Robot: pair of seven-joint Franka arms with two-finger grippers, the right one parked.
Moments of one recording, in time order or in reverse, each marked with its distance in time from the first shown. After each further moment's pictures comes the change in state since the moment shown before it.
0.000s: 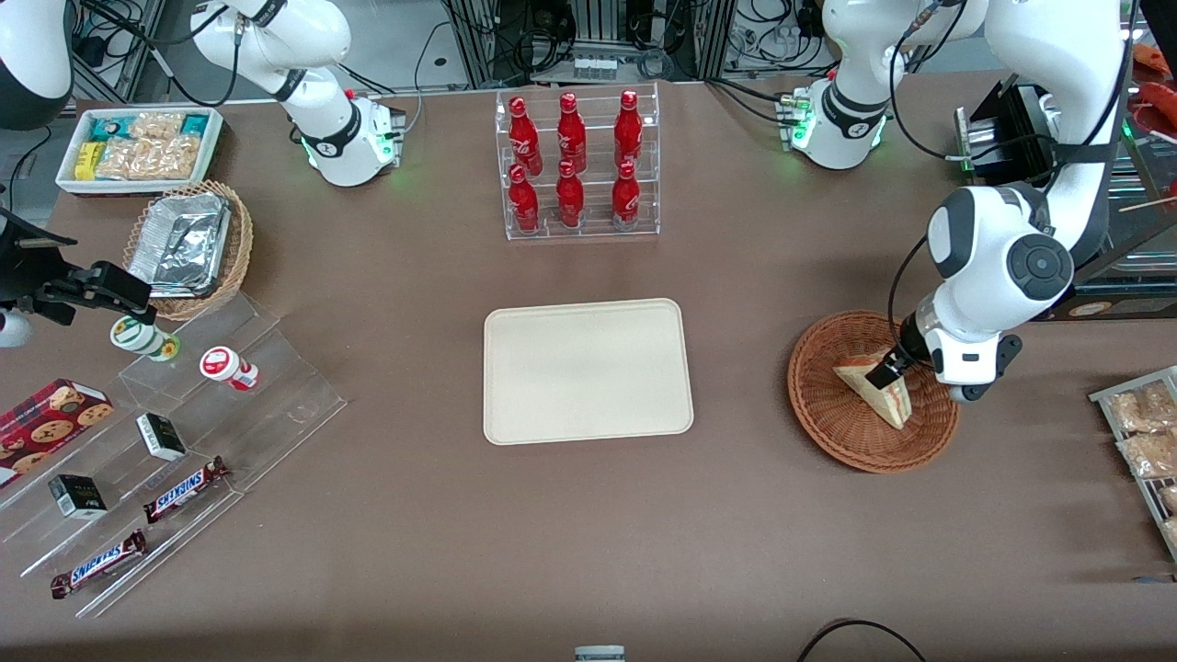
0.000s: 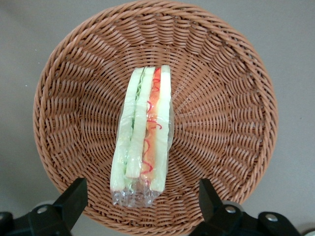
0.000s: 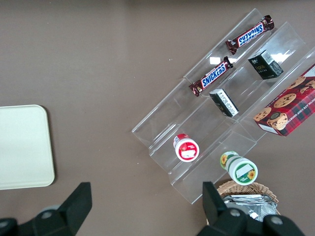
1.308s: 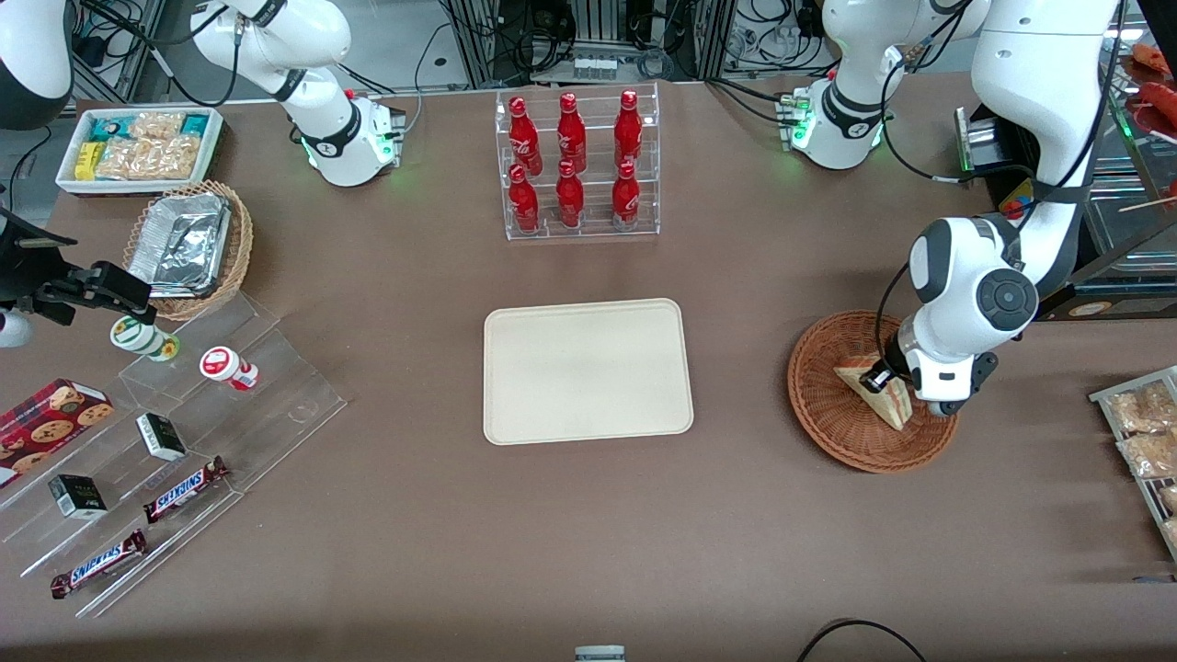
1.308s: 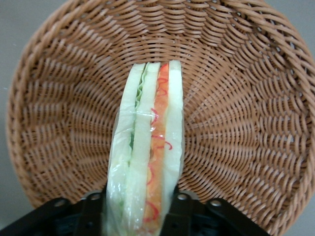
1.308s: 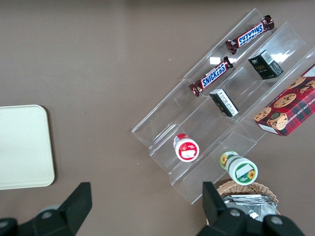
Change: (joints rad) arm -0.001 0.103 0.002 0.016 0.048 0.039 -0.008
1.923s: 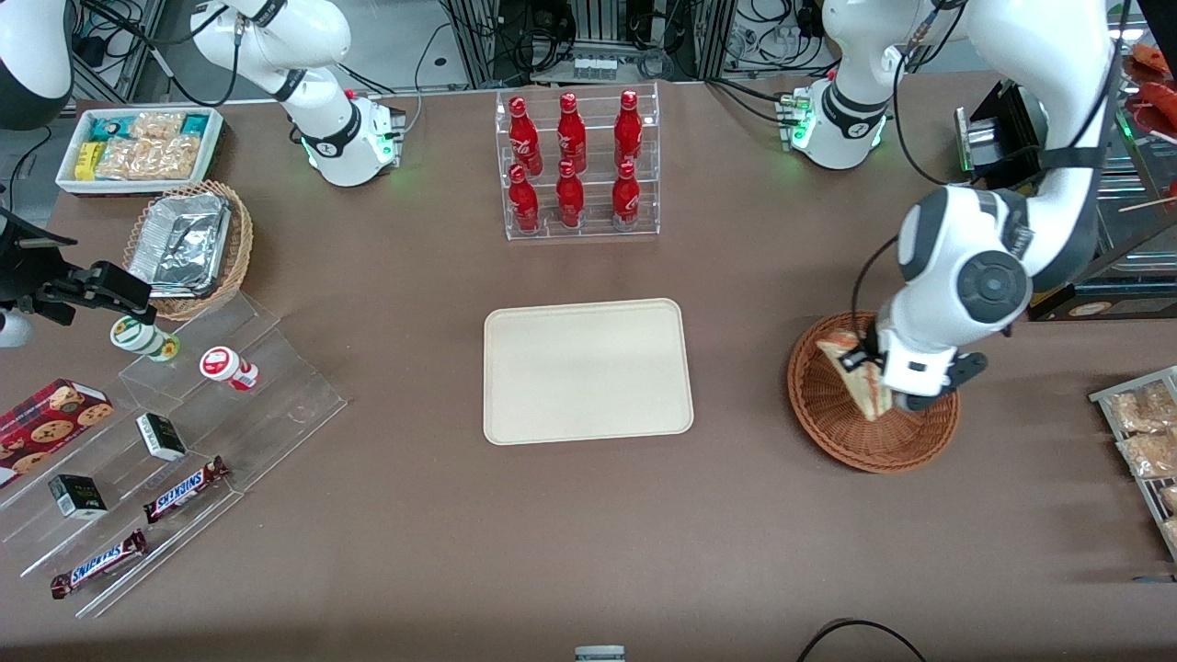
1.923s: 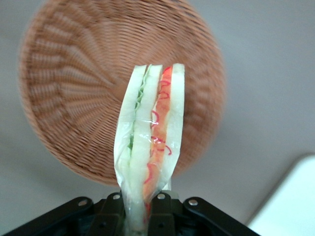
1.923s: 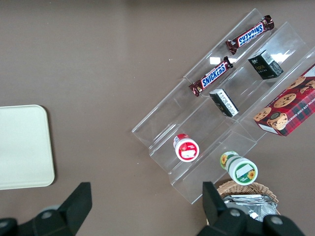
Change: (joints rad) arm -0.019 -0.069 -0.165 0.198 0.023 -0.324 0.073
